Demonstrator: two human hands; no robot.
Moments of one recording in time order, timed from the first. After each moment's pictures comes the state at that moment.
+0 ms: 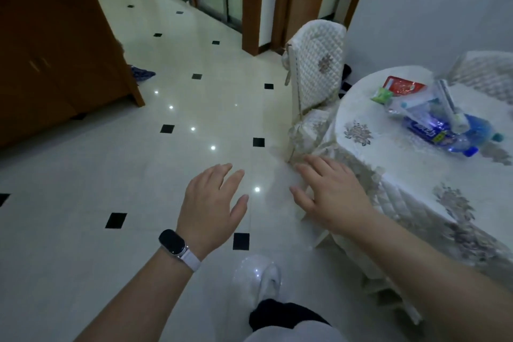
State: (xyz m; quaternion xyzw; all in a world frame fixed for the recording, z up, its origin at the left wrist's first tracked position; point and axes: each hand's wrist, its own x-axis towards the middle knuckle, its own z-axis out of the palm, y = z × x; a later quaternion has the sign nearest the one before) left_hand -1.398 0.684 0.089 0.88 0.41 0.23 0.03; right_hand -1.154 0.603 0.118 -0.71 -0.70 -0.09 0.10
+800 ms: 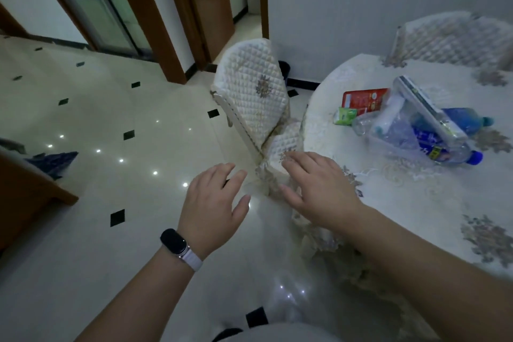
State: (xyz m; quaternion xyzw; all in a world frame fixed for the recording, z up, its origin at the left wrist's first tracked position) left_hand -1.123 1.004 0.115 0.96 0.20 0.19 0.01; right_hand -0.943 0.852 0.114 -0.83 -0.54 -0.05 0.12
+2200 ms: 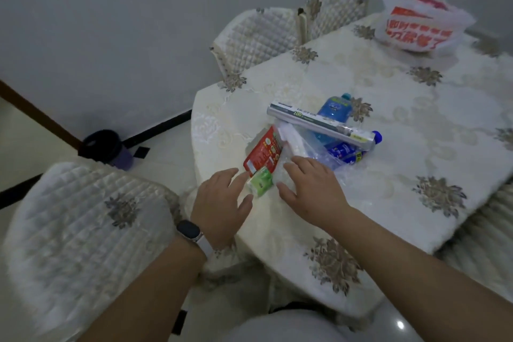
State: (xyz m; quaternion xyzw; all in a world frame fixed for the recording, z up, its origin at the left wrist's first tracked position) left_hand -0.662 1.157 0.062 0.97 -0.22 0.04 0.13; right_hand -0.685 0.940 0.068 -0.99 -0.04 -0.05 0.11
